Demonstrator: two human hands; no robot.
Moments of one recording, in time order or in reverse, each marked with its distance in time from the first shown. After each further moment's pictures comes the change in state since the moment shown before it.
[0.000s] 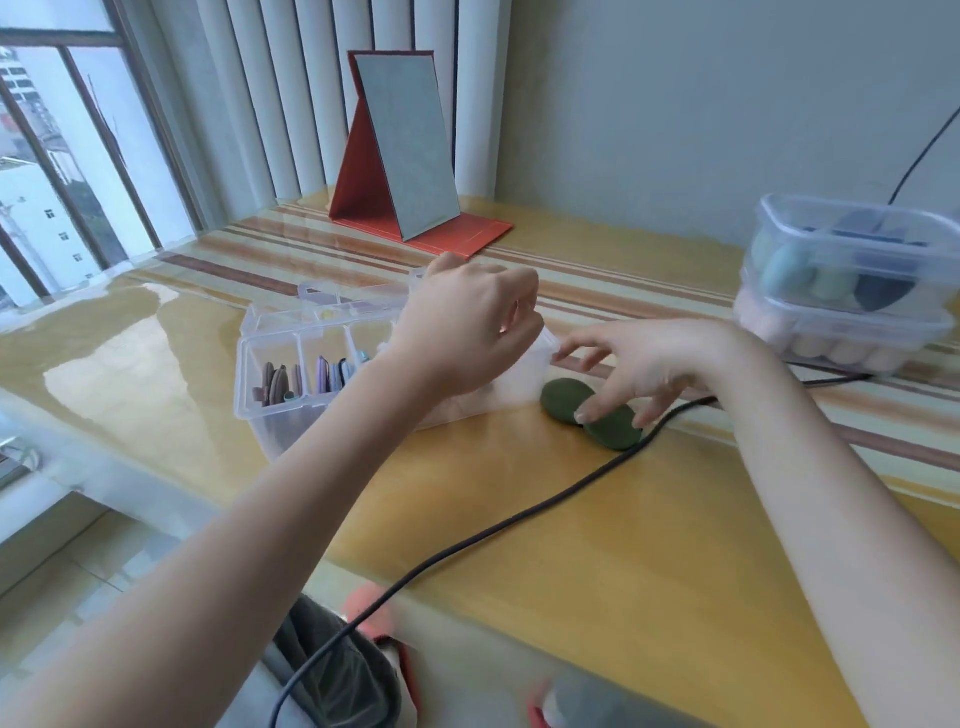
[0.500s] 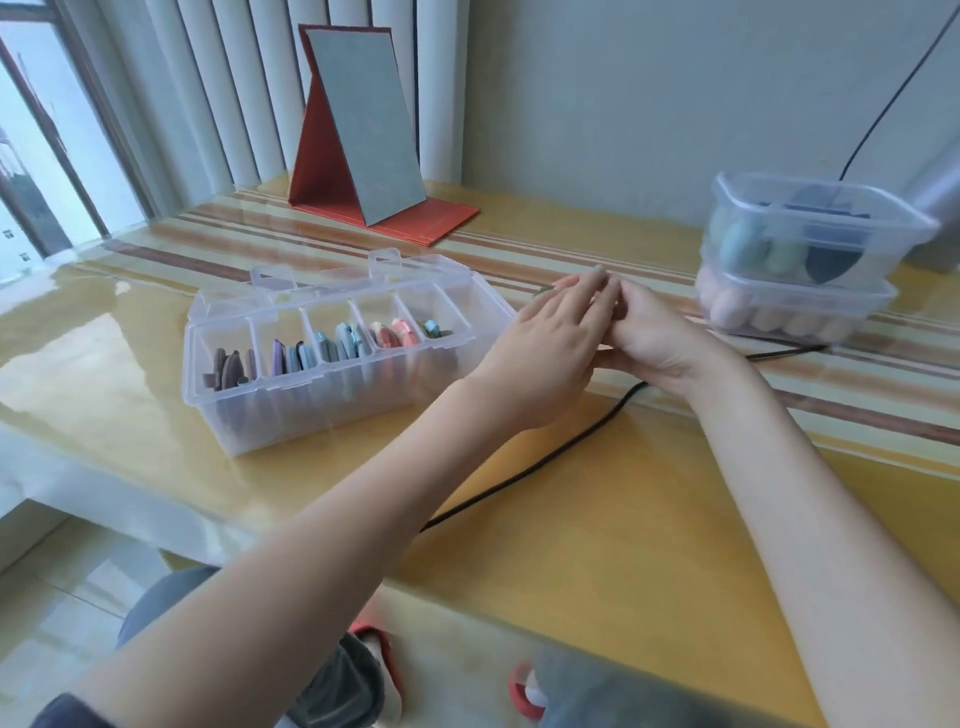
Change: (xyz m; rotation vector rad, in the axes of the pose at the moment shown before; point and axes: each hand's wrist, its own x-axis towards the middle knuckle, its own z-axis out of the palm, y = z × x) left_hand 0.009 0.062 0.069 0.098 -0.227 0.161; right_hand 0.020 0.053 0.016 0.860 0.266 -0.485
